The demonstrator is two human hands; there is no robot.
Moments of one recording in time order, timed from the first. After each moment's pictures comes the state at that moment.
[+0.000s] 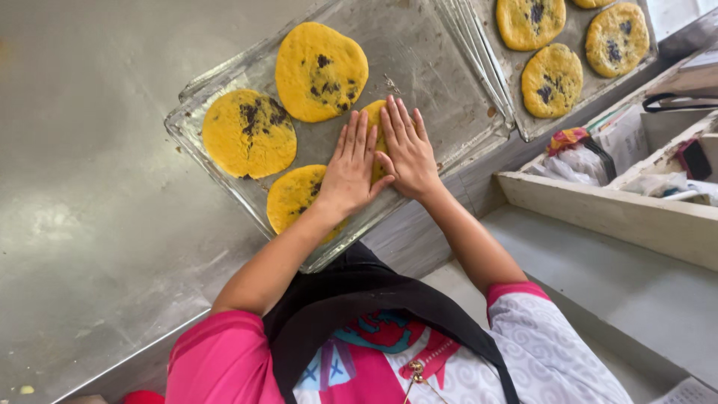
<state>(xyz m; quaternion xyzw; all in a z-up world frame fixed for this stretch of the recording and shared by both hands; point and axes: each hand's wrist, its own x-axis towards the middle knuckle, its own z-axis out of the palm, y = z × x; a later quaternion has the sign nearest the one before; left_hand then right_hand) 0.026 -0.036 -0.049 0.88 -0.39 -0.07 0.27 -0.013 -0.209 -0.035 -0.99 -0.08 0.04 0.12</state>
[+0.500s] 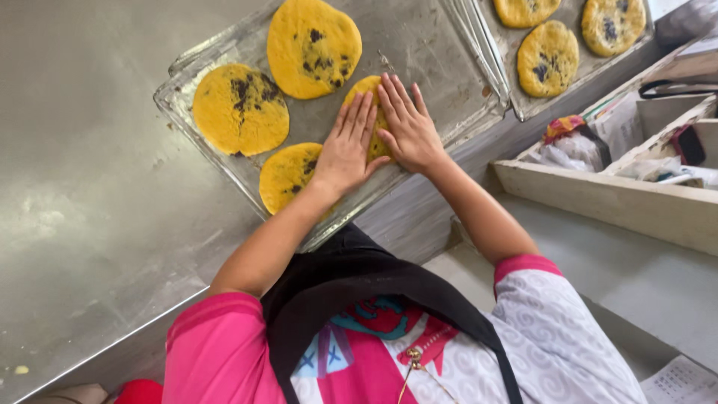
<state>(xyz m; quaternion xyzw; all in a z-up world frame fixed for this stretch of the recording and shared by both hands) 0.012 -0.032 -0.043 0.88 -0.42 -0.05 0.22 -0.020 -0.235 -0.014 -0.98 -0.14 0.05 0.16</state>
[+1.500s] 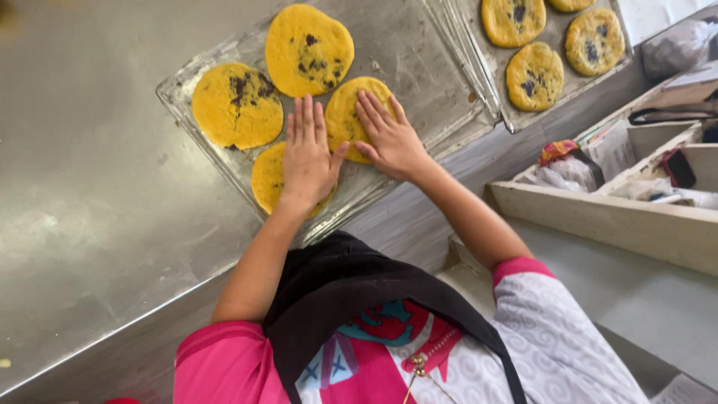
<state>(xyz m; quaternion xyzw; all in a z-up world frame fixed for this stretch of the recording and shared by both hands) -0.005 0.005 -0.030 0.93 -0.25 -0.01 0.27 -0.031 -0.212 -0.015 -0.97 -0.19 0.07 0.12</state>
